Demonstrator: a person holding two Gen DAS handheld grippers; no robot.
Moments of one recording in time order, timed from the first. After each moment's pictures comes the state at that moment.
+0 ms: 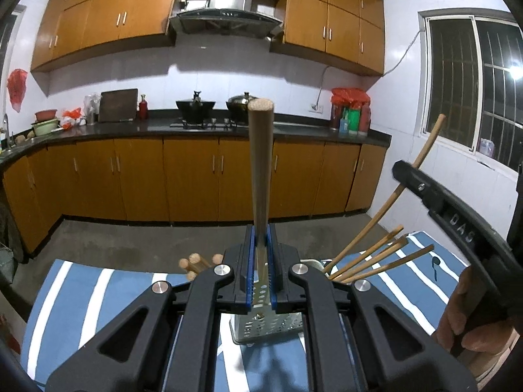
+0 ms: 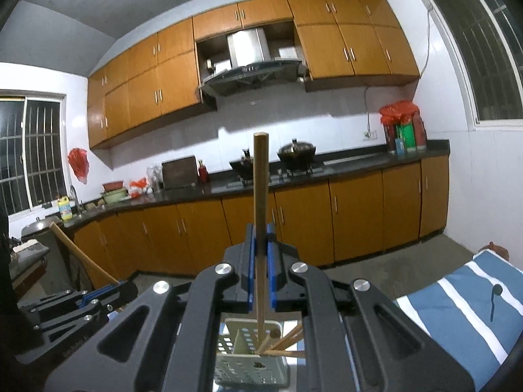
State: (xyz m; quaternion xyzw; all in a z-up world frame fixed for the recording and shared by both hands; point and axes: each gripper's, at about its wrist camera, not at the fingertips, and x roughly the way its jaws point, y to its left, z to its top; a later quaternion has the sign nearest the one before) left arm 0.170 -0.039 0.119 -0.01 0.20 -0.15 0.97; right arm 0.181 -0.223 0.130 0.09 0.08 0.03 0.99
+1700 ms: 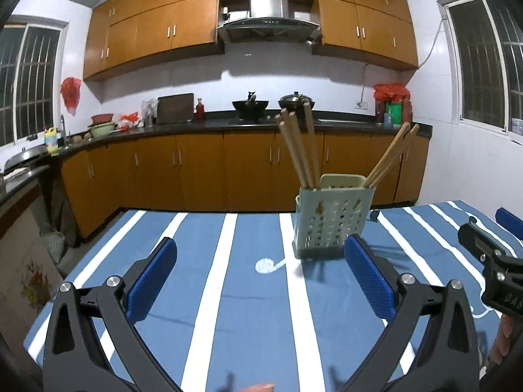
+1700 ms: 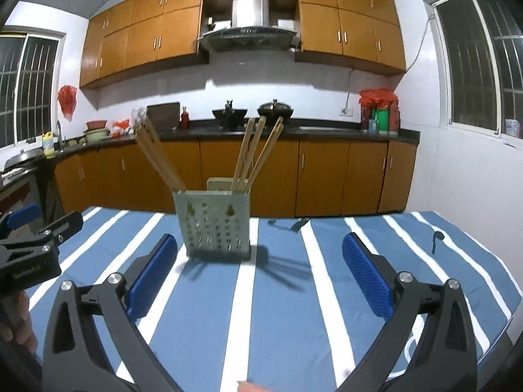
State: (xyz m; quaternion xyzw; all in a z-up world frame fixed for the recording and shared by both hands) left arm 0.025 0.012 0.039 0.02 0.17 -0.03 0.98; right arm 0.009 -0.199 0.022 0.01 0.16 -0.02 0.99
